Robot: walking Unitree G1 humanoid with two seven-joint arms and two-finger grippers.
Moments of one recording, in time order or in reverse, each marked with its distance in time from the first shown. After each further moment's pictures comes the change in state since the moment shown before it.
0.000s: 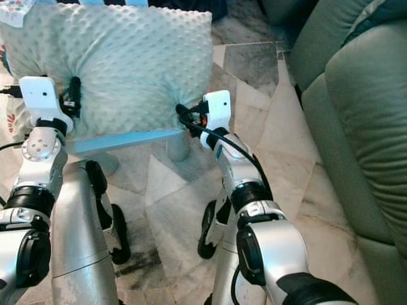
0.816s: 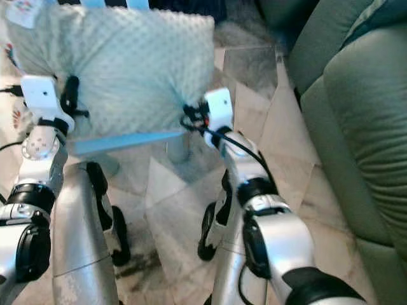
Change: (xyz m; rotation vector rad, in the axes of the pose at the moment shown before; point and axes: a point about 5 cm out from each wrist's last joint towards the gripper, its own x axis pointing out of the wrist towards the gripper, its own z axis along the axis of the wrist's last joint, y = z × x) left arm 0.003 -0.001 0.000 -0.028 -0.008 -0.066; right arm -0.008 -0.016 -0.002 -0.119 0.057 0.044
